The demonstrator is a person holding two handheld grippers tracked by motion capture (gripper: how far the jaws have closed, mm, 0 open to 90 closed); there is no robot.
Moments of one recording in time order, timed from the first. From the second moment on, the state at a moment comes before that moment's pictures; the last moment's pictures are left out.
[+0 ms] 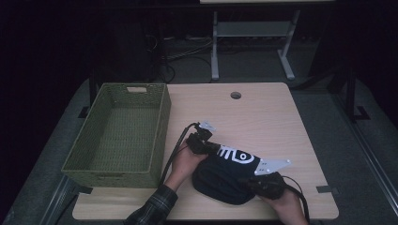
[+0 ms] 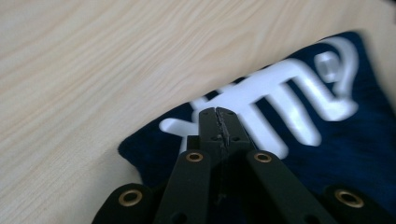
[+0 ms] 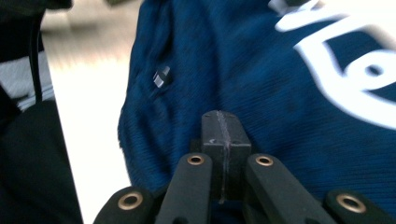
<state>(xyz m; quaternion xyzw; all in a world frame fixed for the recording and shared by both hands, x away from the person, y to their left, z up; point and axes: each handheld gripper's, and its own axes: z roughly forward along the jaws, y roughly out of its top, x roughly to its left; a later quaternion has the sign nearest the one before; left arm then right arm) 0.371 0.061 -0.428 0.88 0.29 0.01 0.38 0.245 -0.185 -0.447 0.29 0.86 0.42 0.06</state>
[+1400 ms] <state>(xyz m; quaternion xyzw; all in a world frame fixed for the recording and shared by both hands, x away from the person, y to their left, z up) 0.318 0.092 -0.418 0.88 0.31 0.03 0.36 0.282 -0.240 -0.451 0.36 0.83 0.39 0.14</state>
